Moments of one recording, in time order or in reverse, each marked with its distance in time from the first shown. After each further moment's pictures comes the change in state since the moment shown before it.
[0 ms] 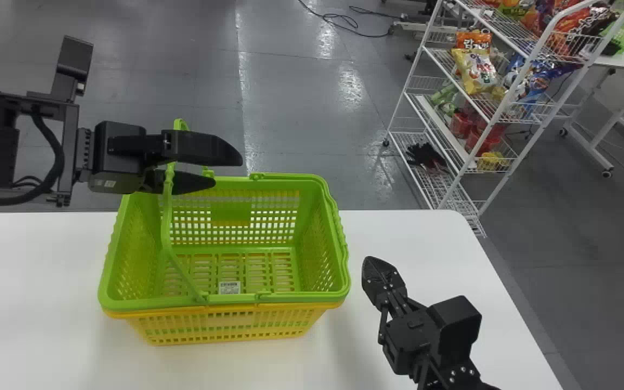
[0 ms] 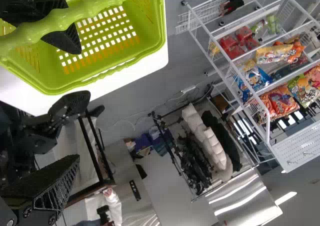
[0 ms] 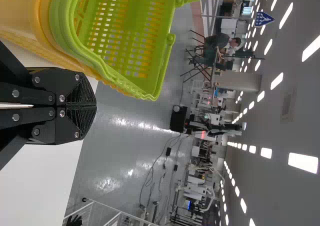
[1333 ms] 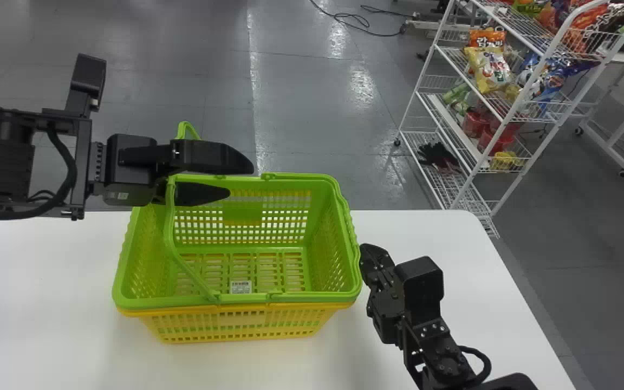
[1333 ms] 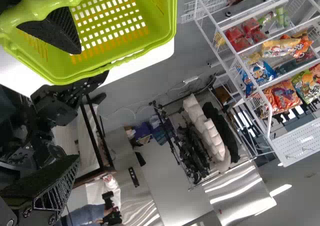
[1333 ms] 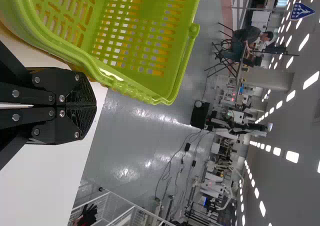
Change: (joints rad) left arm 0.035 0.009 0.010 0.003 0.056 0.003 -0.004; right arm -0.156 -0.007 0.076 0.059 0.061 0.203 -0.080
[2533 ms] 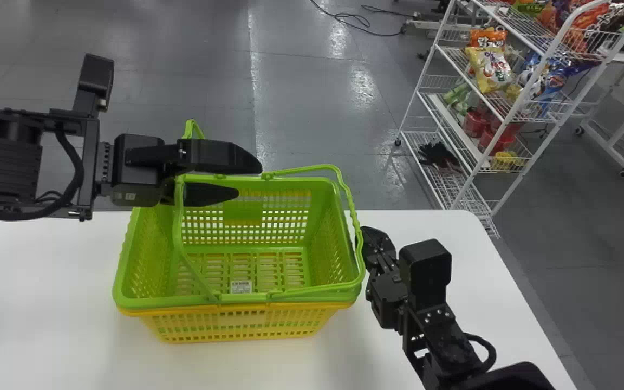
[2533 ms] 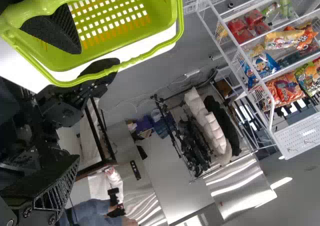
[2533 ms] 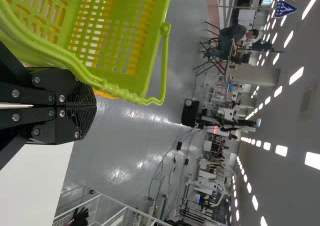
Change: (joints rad) left arm 0.003 -0.015 -0.006 -0.007 0.021 0.003 0.006; right arm 0.001 0.003 0.016 -0.102 -0.035 0.049 -0.003
